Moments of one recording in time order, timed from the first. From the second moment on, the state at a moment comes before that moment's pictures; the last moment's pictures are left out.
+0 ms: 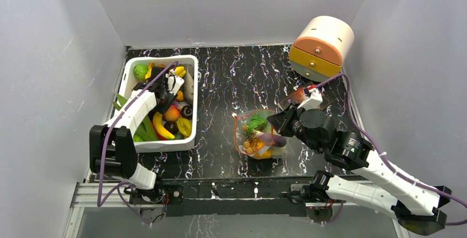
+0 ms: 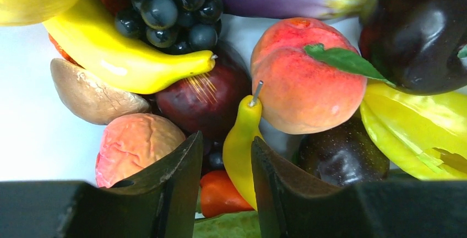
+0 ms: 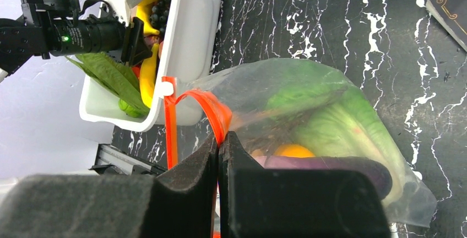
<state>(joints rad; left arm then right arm) -0.14 1.50 1.08 -0.74 -0.22 0.49 0.97 0.71 0.95 -0.64 0.41 0.88</state>
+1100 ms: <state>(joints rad) -0.13 1.57 1.09 -0.72 -0.15 0.47 0.97 0.67 0.95 -0.64 0.46 0.87</state>
